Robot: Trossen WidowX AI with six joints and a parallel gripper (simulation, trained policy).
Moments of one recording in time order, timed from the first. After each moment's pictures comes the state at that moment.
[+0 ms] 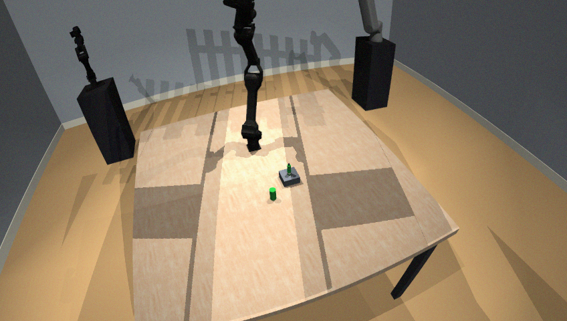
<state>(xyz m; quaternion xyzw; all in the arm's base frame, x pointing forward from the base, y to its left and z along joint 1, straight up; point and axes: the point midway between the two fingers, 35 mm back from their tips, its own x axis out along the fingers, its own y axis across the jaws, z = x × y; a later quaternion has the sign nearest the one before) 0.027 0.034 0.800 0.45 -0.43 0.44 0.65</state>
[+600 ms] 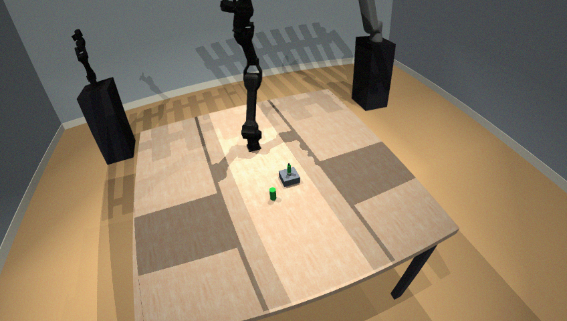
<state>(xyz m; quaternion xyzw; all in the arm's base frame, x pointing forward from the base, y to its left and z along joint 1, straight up) 0.066 0.013 0.789 0.53 -0.38 0.38 0.66</state>
